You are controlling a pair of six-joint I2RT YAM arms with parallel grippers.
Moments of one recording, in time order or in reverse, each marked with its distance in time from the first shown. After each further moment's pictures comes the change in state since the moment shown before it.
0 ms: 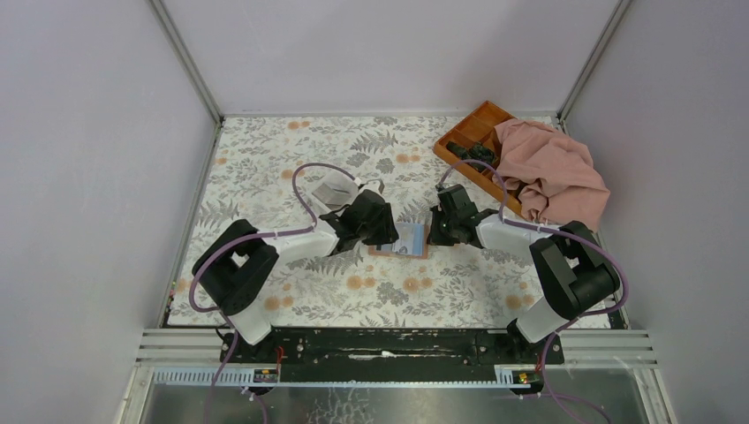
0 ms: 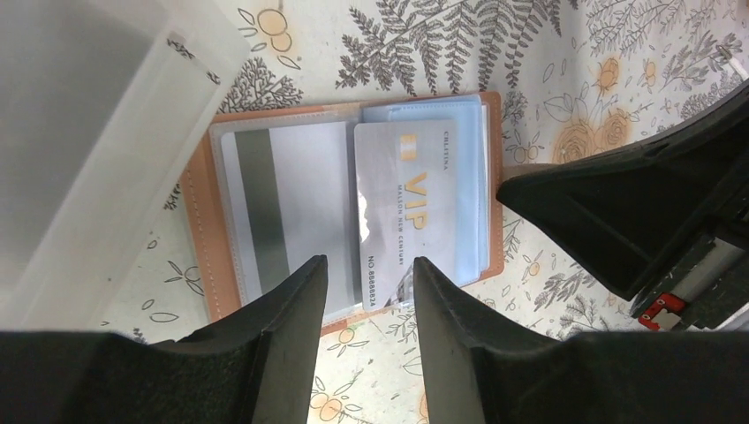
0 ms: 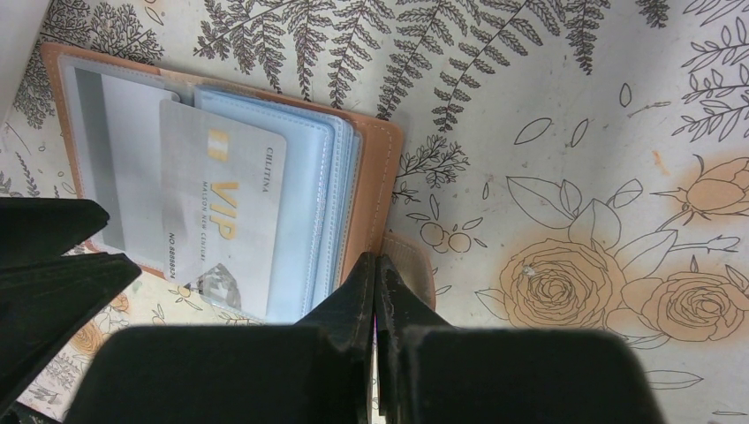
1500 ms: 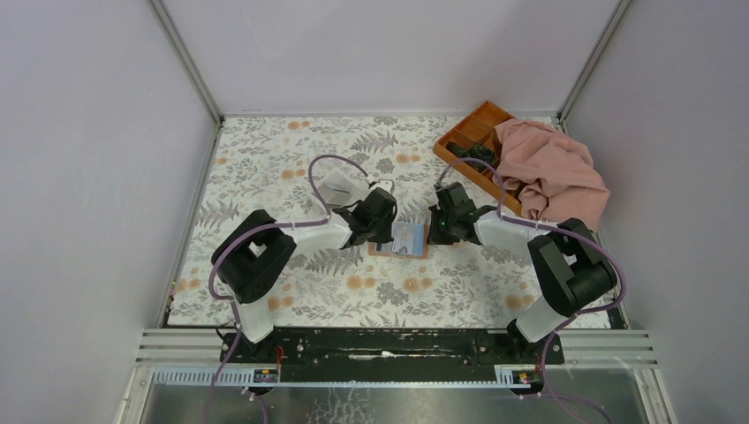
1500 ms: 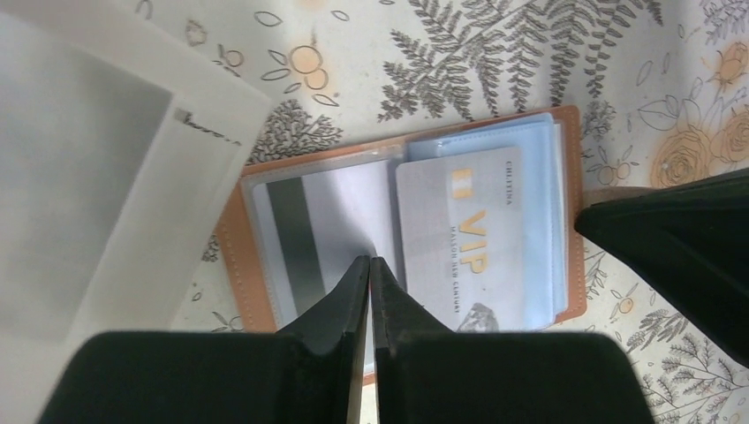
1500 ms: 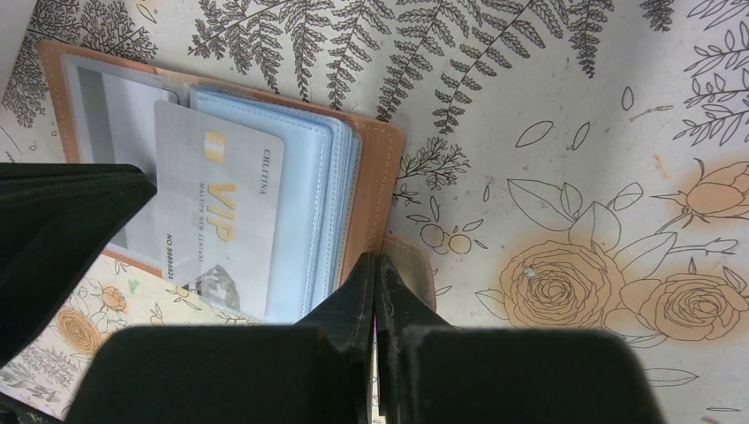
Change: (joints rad) left arm -0.011 0.116 0.117 -0.101 -0.094 0.157; right arm 0.000 0.022 0.037 -0.045 0.000 -0.009
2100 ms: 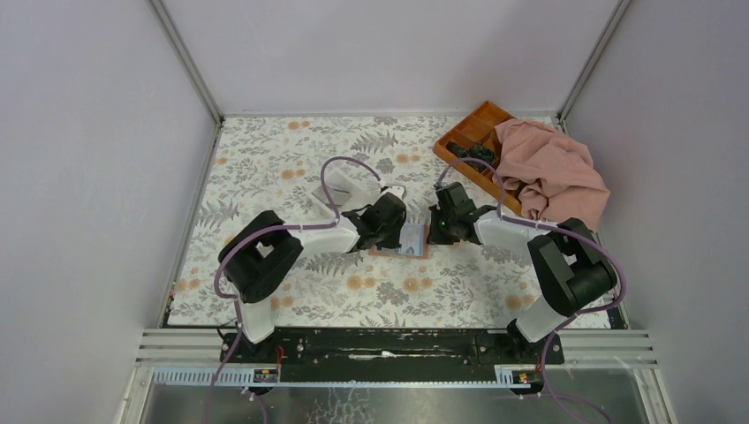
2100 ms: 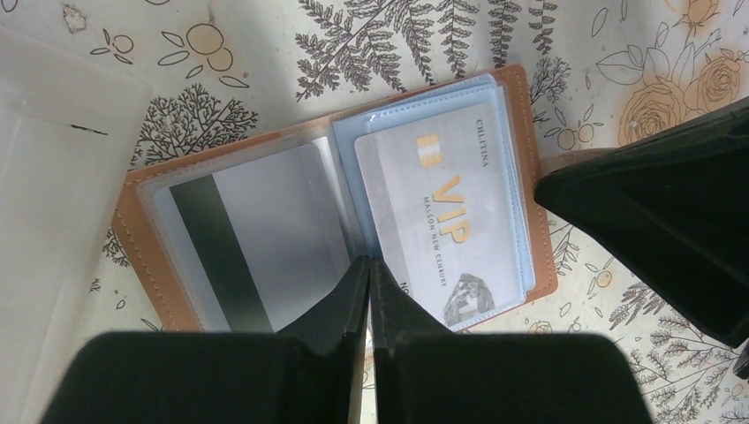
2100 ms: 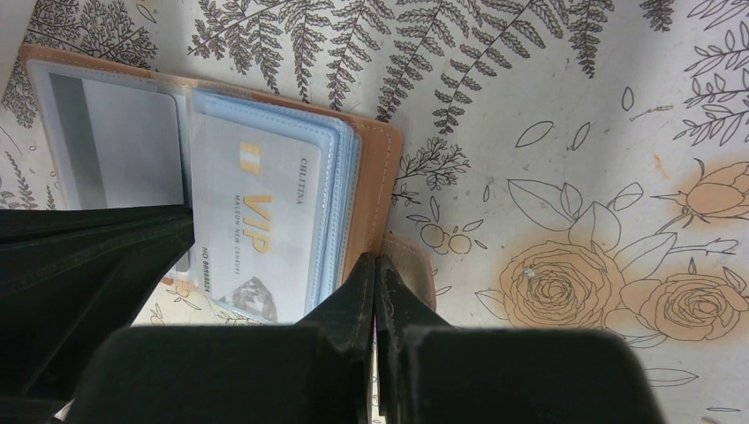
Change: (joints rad) left arm -0.063 0.035 0.033 -0.001 0.028 0.024; right arm 0.000 0.002 0.003 -0.003 -0.001 0.000
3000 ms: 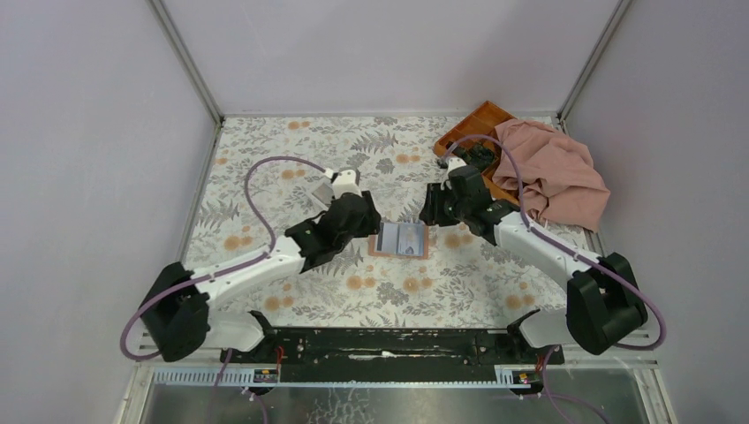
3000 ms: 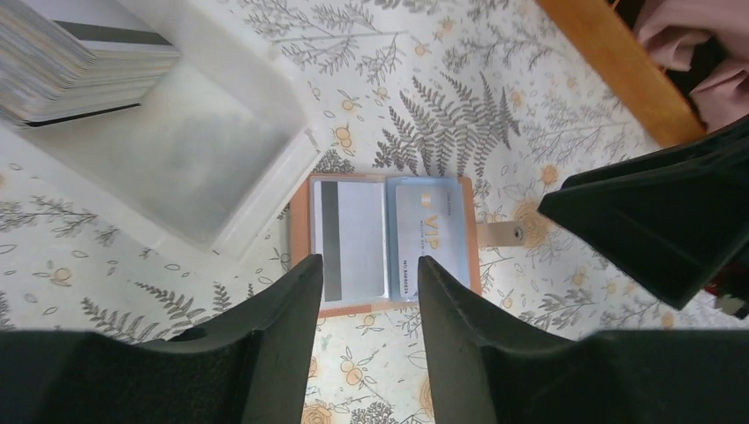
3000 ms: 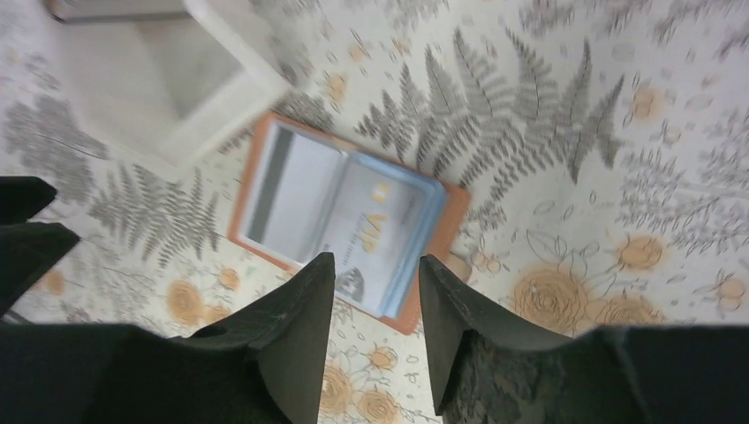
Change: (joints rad) left arm -0.013 -0.496 -0.182 -0.045 -0.291 -0.140; right arm 0.000 -0.217 0.063 -0.050 -0.028 -0.100
